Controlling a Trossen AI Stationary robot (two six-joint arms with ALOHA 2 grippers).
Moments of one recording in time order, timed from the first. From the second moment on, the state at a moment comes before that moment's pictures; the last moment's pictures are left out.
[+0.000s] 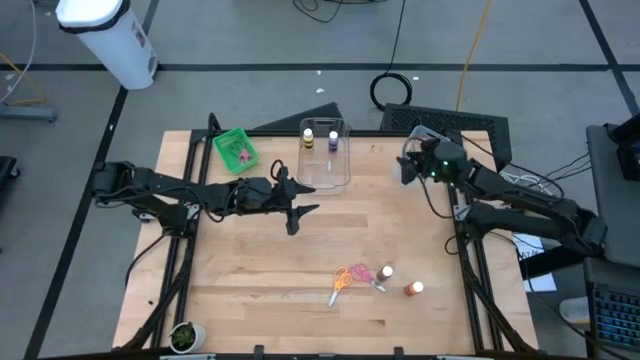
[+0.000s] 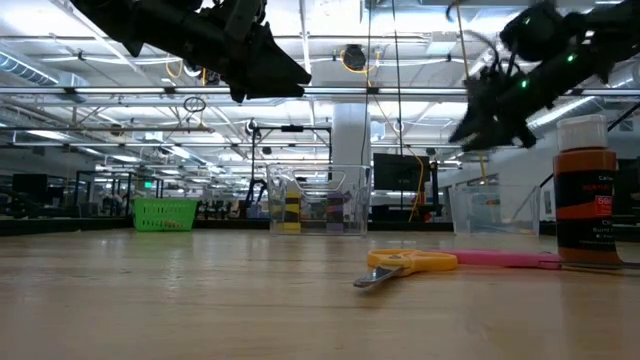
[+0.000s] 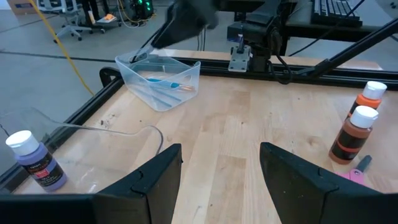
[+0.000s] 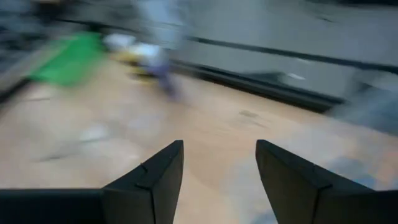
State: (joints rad) left arm 0.01 1.37 0.72 0.39 -0.19 -0.04; right arm -0.62 0.77 0.43 -0.12 0.13 0.40
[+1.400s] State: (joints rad) left arm -0.05 1.39 0.71 0.43 -0.06 -0.12; right arm 0.99 1.07 0.93 -0.59 0.78 0.30
